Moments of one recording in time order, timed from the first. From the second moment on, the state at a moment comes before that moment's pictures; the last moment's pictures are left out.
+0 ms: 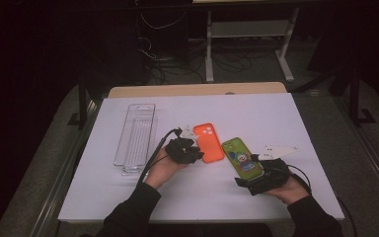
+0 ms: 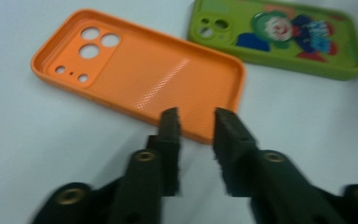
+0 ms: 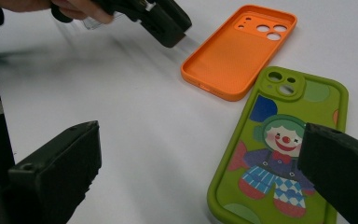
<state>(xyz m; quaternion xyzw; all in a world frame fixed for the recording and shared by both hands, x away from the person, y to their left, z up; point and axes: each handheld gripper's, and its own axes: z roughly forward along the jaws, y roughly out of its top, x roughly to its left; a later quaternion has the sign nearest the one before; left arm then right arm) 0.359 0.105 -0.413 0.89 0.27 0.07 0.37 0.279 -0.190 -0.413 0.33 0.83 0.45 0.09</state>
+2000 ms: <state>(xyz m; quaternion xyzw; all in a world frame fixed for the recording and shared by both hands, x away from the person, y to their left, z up) 0.311 0.157 -0.408 0.87 0.19 0.06 0.44 0.360 -0.112 -0.383 0.44 0.83 0.32 0.12</state>
